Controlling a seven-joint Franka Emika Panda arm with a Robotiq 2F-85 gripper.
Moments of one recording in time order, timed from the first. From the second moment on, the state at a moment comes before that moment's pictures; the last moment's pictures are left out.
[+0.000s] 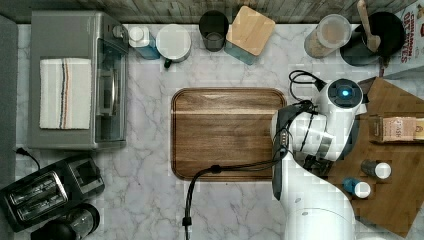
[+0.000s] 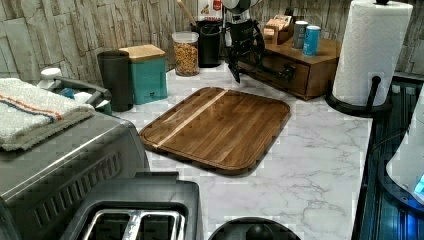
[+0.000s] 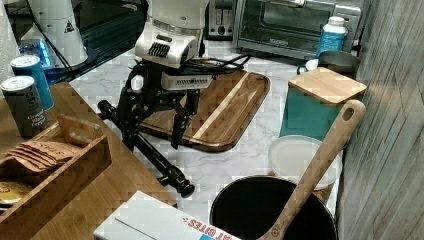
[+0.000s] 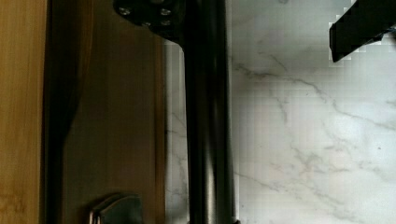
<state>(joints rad) -0.27 0.48 -0.17 -1.94 -0.17 0.77 -0.56</state>
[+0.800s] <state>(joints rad) -0.24 0.53 -0.16 -1.85 -0.12 0.68 -0.47</state>
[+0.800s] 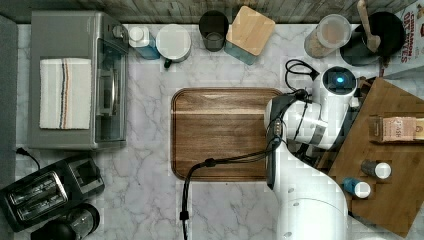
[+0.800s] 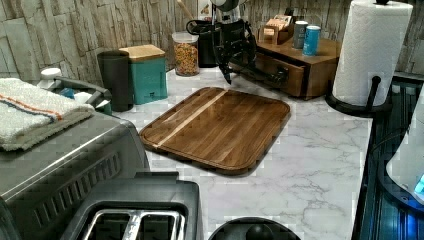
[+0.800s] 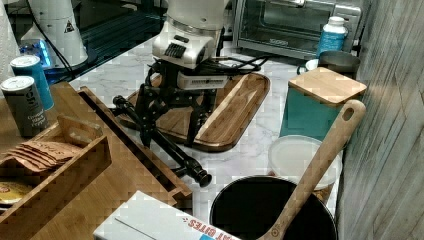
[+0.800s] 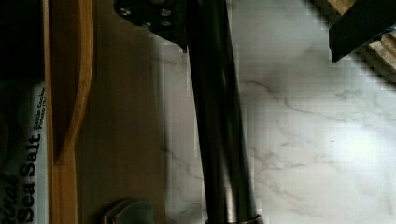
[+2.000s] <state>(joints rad) -0.04 0.63 -0.12 -1.68 -0.13 0.58 -0.18</state>
